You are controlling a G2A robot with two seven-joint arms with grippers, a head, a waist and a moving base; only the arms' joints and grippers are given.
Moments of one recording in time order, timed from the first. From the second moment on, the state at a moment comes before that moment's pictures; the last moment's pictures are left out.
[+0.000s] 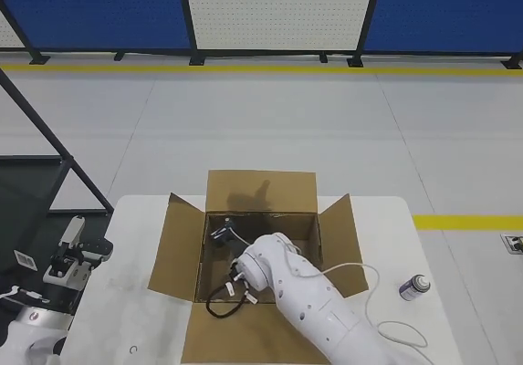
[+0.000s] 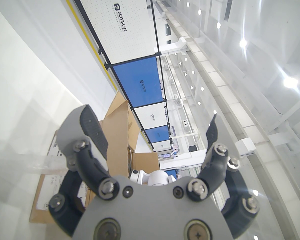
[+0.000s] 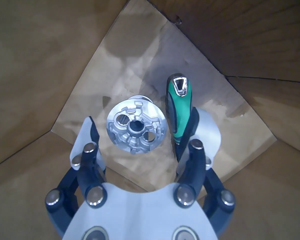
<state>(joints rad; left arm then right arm) 1.40 -1.19 -1.87 -1.92 -0.28 0.00 -0.32 -0.31 -1.78 0.70 -0.66 -1.05 0.01 0.97</state>
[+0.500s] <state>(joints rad) 1.40 -1.19 -1.87 -1.92 -0.28 0.00 -0.32 -0.30 -1.79 0.74 -0.67 -1.05 0.02 0.94</state>
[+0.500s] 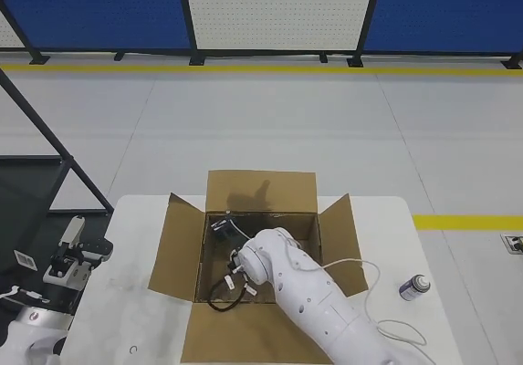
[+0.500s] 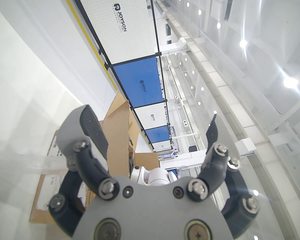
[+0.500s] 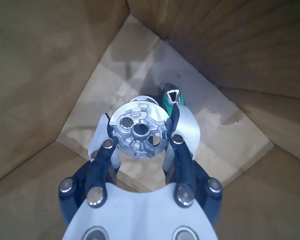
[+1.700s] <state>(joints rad) 1.40 -1.19 -1.87 -1.92 -0.28 0.00 -0.32 -1.16 -1.59 1.20 -2.35 -1.81 0.25 1.22</state>
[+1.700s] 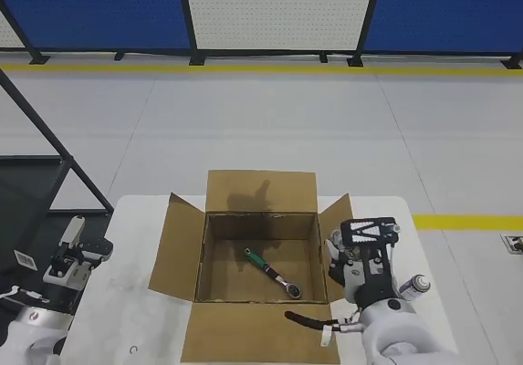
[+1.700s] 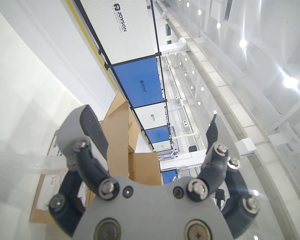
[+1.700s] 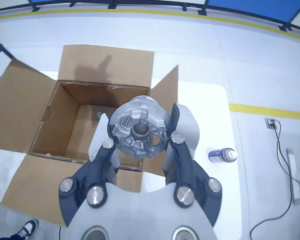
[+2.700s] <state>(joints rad) 1.40 -1.19 -1.87 -1.92 -0.28 0.00 -0.32 -1.28 -1.56 1.54 -2.14 -1.59 0.21 1.33</state>
